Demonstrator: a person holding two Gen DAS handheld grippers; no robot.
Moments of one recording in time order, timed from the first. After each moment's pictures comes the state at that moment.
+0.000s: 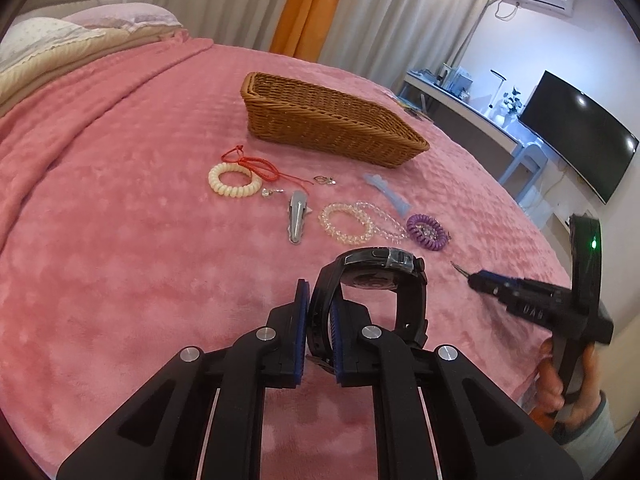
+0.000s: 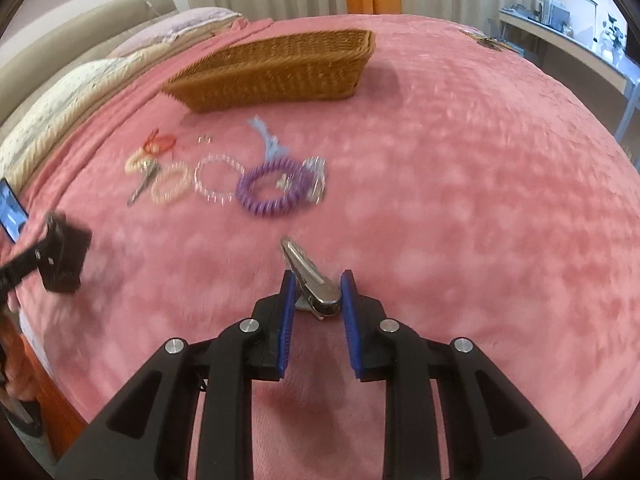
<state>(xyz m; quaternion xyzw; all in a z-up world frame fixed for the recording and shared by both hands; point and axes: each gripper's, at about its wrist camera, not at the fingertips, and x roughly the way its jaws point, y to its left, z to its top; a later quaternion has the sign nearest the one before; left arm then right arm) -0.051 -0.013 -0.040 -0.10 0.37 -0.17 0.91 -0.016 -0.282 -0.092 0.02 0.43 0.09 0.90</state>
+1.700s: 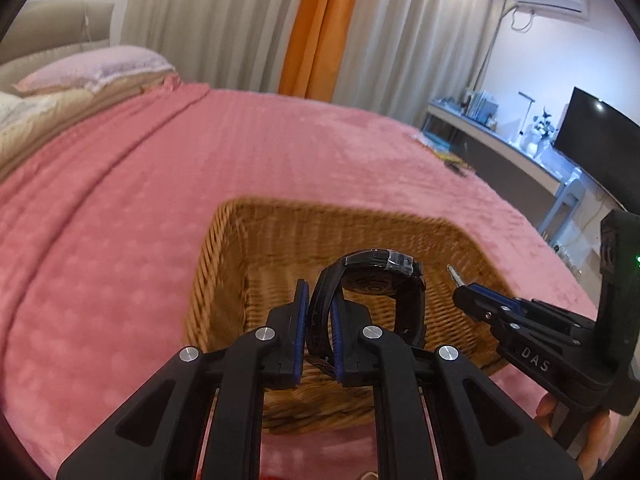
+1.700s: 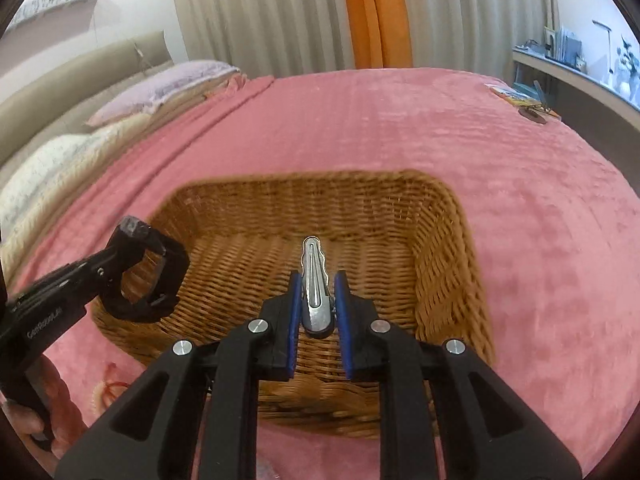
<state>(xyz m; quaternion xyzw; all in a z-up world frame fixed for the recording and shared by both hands) 0.216 -0.049 -0.005 -0.07 0.33 -0.13 0.93 0.231 -0.230 -0.038 0.04 0.36 0.10 0.93</state>
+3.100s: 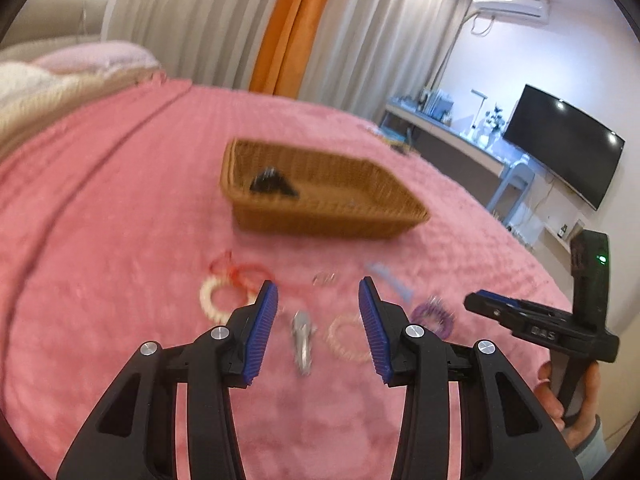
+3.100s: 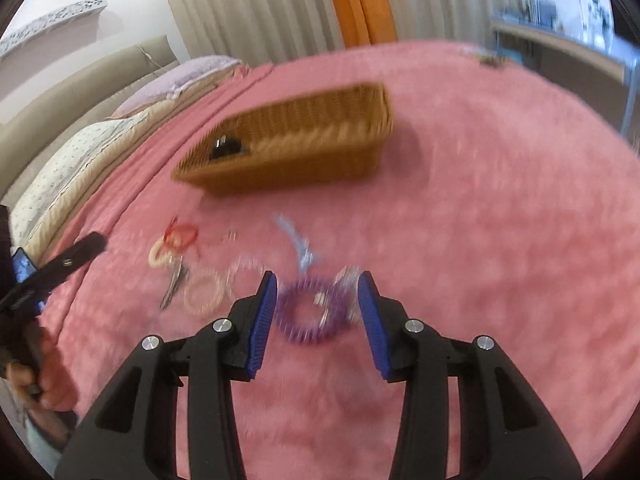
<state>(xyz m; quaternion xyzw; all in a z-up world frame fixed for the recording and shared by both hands) 0.026 -0.008 -0.009 -0.09 0.32 -0.20 0.92 0.031 -0.272 -0.056 0.11 0.39 0.11 0.91</state>
